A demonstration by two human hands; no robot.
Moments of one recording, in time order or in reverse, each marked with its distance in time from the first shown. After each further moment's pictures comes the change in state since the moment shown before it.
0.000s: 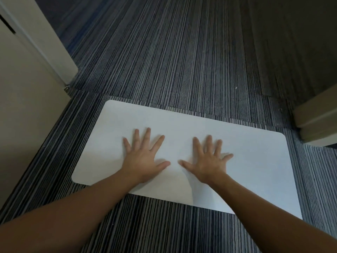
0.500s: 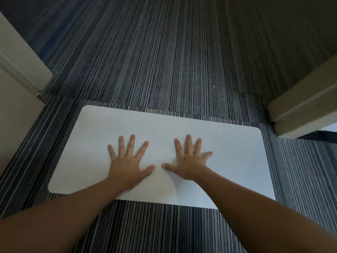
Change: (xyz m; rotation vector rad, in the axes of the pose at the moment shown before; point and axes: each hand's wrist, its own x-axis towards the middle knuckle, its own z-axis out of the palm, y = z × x) left_hand 0.003 0.020 0.022 0.100 0.000 -0.041; right_hand 0.010 0.020 0.000 0.032 -0.155 -0.077
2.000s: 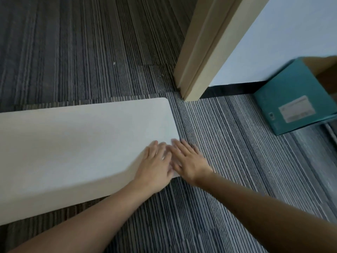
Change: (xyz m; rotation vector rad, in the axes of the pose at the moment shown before) left_hand -0.040 0.338 -0.007 -0.120 -0.117 0.647; right_hand -0.137 0.261 0.079 0.191 0.174 0.006
